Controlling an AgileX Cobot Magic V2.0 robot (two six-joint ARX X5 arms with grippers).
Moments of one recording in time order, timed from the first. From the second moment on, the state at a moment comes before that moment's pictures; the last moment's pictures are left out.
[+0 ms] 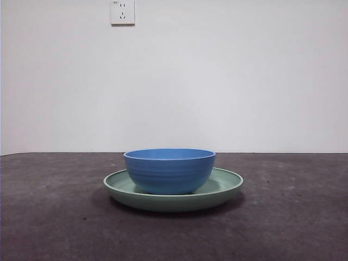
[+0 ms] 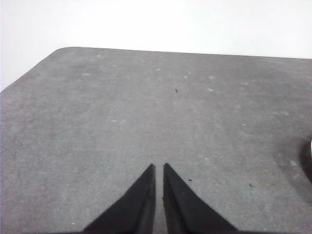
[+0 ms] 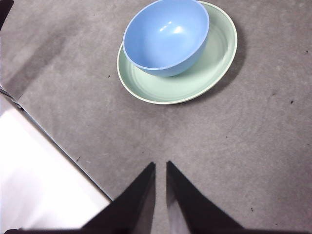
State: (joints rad) left arm -0.01 0.00 0.03 -0.18 0.02 -0.04; right arm 0.30 0.66 0.81 -0.95 -0.50 0.00
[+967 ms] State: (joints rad) left arm -0.01 0.00 0.03 -0.18 0.02 -0.04; right arm 0.30 0.65 0.81 -0.95 -0.50 0.00
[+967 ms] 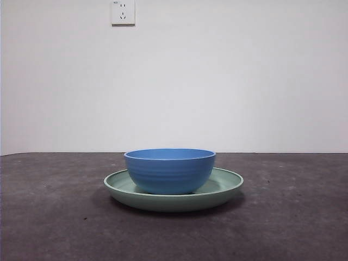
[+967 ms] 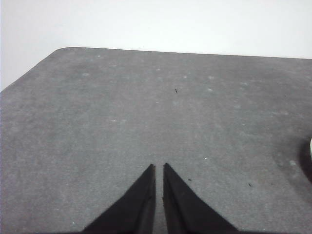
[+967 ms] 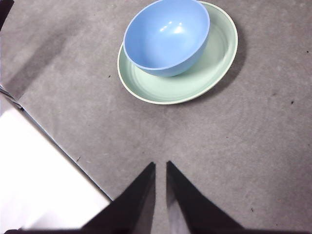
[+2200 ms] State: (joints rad) left arm -0.01 0.00 0.03 -0.18 0.02 -0.04; right arm 0.05 0.09 0.02 -0.12 0.00 0.11
